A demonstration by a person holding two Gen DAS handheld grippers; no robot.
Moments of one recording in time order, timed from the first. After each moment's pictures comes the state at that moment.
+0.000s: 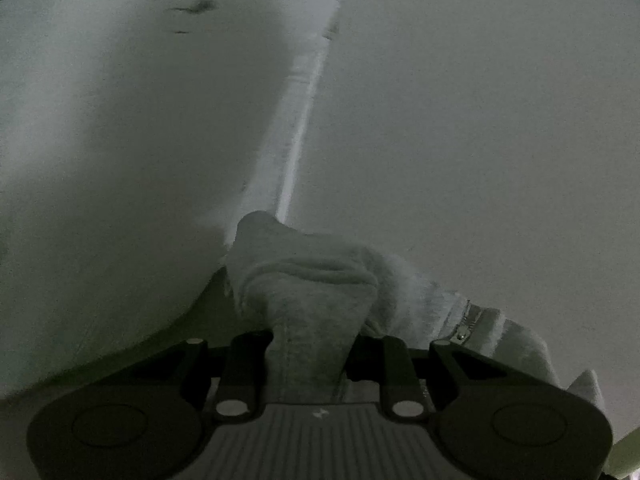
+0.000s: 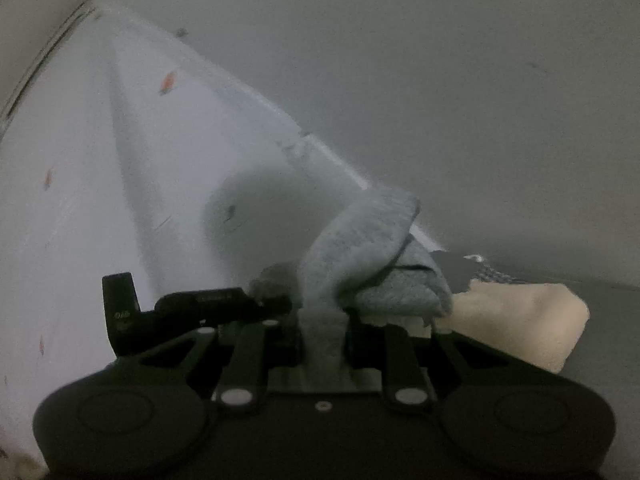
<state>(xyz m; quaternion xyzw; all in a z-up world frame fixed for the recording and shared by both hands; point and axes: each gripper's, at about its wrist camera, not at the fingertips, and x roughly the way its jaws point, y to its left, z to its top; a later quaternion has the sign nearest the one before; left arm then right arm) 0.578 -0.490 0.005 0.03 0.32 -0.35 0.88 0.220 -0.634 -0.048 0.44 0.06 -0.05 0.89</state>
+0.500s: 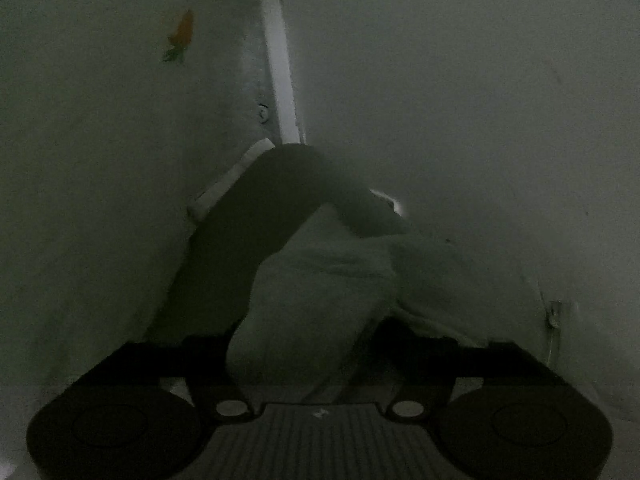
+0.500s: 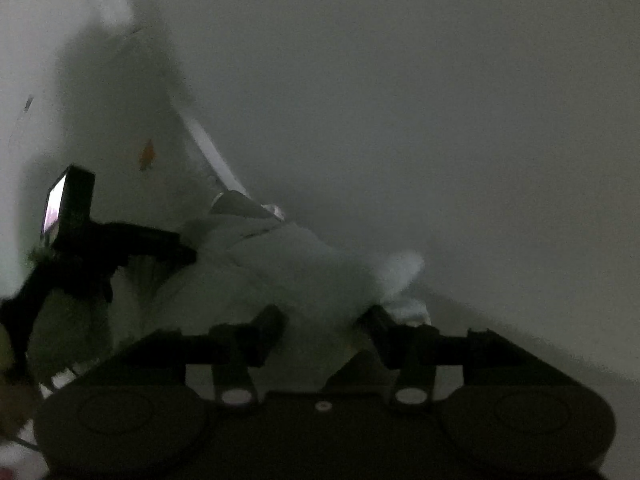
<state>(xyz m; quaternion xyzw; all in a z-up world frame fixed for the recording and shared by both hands) 0.707 -0.607 -0.161 0.18 0.40 -0.29 0.85 0.292 -0.693 -0.134 0.28 0.26 -0.22 0.90</state>
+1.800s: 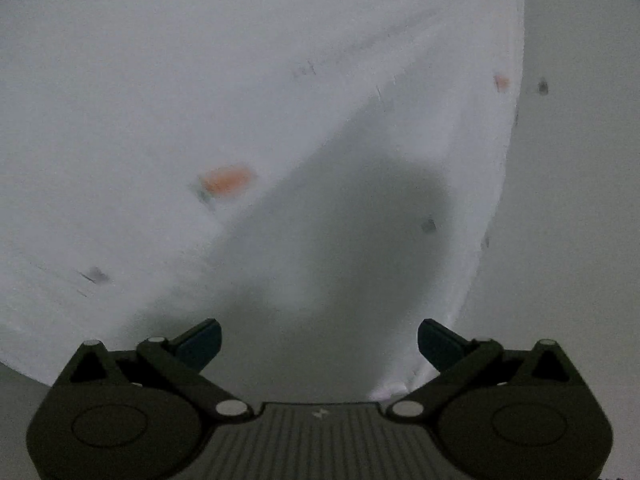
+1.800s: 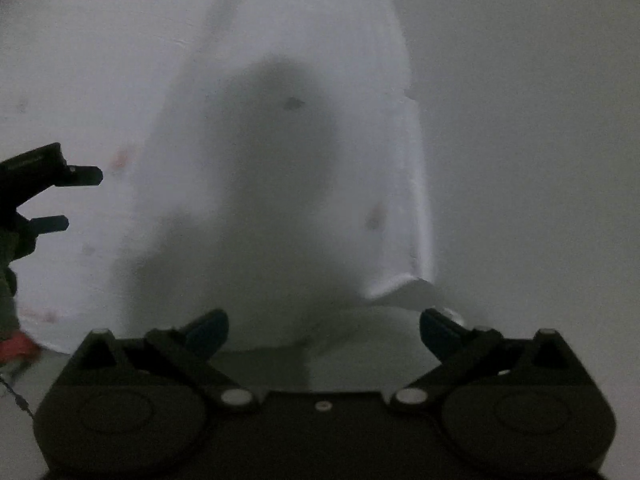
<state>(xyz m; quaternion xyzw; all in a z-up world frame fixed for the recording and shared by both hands) 0.414 -0.266 0.051 -0.13 0.09 -0.11 0.98 0.318 -0.576 -0.008 0.10 0.17 0.00 0.98</state>
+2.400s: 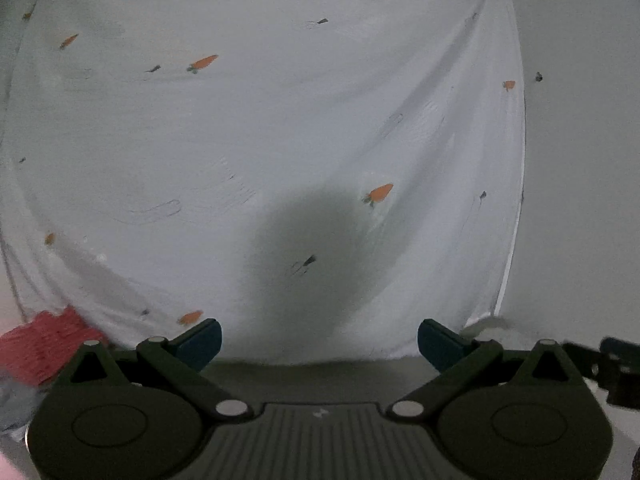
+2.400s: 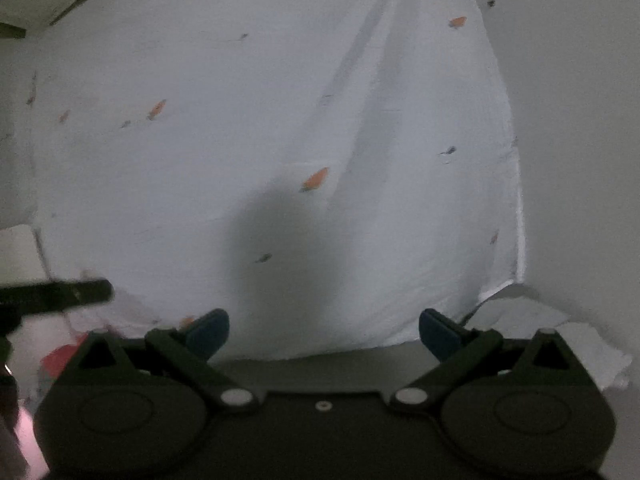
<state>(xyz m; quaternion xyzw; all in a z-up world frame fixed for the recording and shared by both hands) 0.163 -0.072 0.051 -0.02 0.13 -0.04 0.99 0.159 -0.324 0.069 0.11 0.13 0.05 0.98</state>
